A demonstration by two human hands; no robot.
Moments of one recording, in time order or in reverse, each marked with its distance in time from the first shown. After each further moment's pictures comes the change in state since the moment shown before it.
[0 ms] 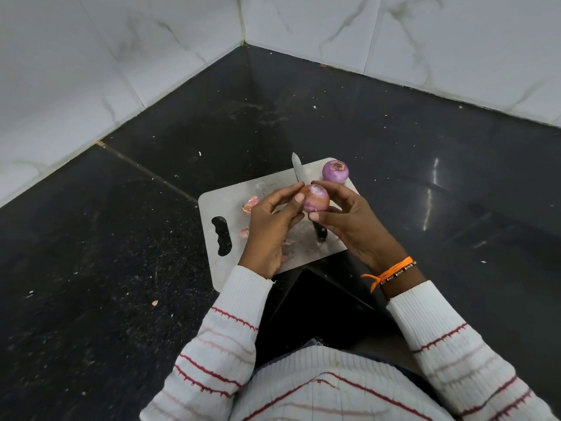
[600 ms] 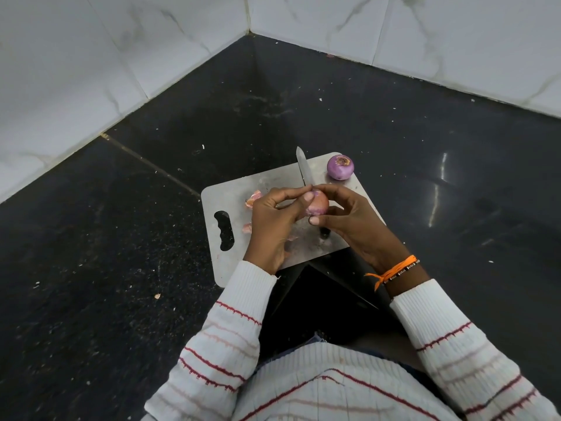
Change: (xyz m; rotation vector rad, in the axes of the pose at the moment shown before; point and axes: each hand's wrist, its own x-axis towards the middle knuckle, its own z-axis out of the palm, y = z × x) left_hand -0.003 0.003 0.006 0.100 0.099 0.040; right_hand 0.005 0.012 -0.008 -0.133 -0.045 0.011
